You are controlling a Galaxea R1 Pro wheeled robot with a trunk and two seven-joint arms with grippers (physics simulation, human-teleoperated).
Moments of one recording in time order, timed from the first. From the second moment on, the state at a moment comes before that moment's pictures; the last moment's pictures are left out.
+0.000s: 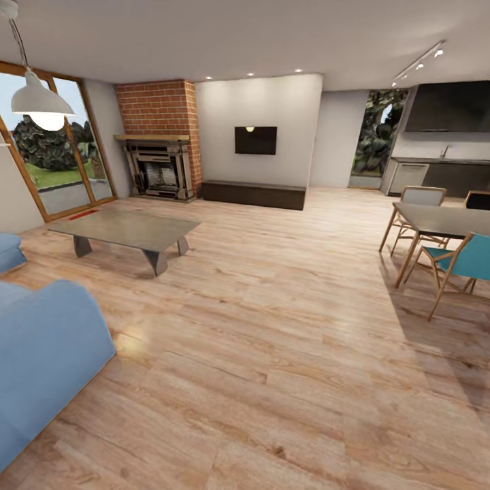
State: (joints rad) left arm -0.26 -0.06 0.00 0.00 0.07 0.06 0.10; right arm -0.19 0.05 0.57 0.01 -0.37 -0.12 -0.16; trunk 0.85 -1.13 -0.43
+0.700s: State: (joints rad) left arm -0.26 -0.06 0.00 0.00 0.07 0.06 0.10; right arm -0.19 0.05 0.57 0.01 -0.37 -0.12 -0.16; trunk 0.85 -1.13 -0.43
